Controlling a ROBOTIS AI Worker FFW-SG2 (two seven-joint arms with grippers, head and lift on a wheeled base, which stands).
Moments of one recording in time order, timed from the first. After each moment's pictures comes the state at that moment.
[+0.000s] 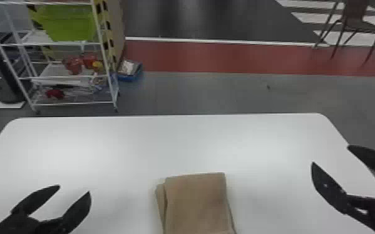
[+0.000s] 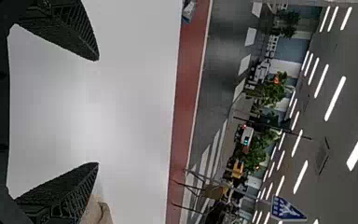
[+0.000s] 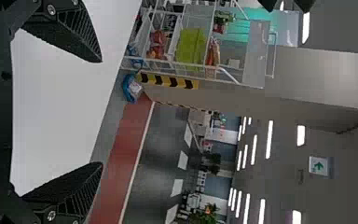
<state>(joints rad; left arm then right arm) 0.56 0.00 0.33 -2.14 0.20 0.40 -0.62 0.61 -0.02 -0.49 -2.30 -0.10 0.11 0.72</state>
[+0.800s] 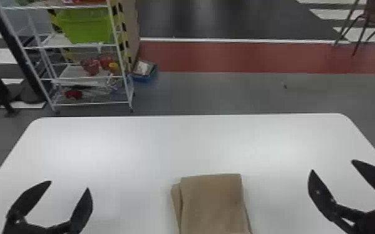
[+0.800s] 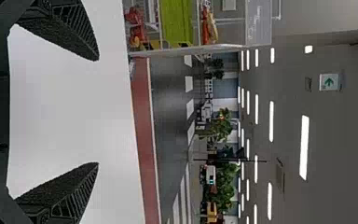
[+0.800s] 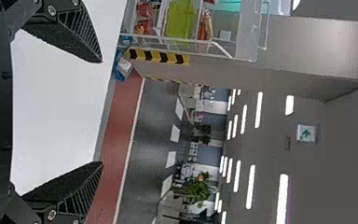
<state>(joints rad) 0.66 0.00 0.28 -2.01 0.10 -0.13 -0.40 0.67 -0.02 -0.29 -2.19 -0.06 -0.03 0.42</state>
